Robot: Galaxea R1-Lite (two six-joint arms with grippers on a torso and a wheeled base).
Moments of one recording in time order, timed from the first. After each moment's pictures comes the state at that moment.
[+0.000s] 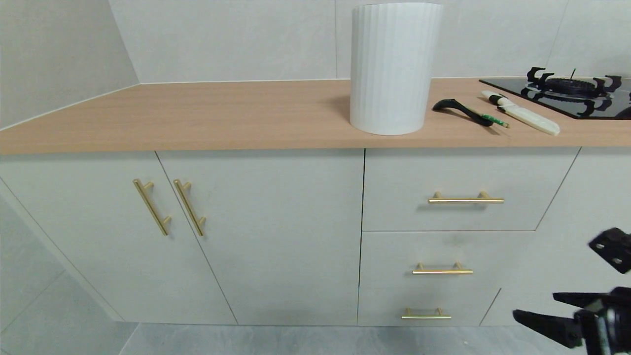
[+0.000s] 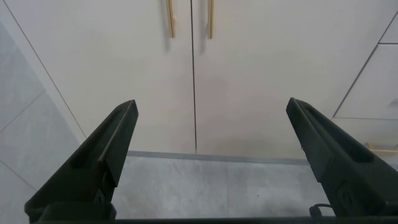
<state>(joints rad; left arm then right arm) 0.00 0.00 0.00 0.00 0.05 -0.01 0.21 1.20 -0.41 -0.14 0.21 0.01</state>
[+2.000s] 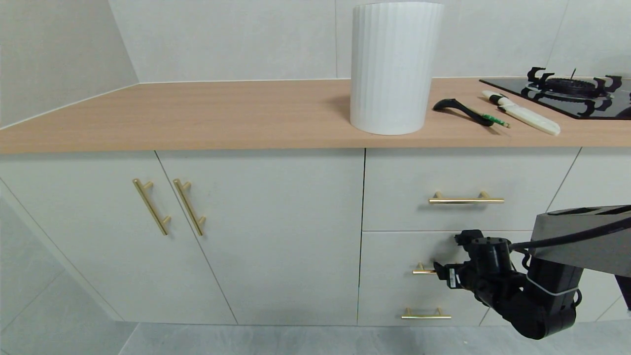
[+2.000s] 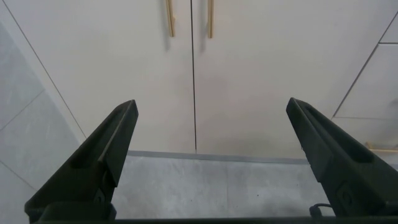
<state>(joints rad) 0.00 0.00 0.00 0.00 0.05 -0.01 0.24 2.39 -0.65 -1.17 -0.26 0.08</state>
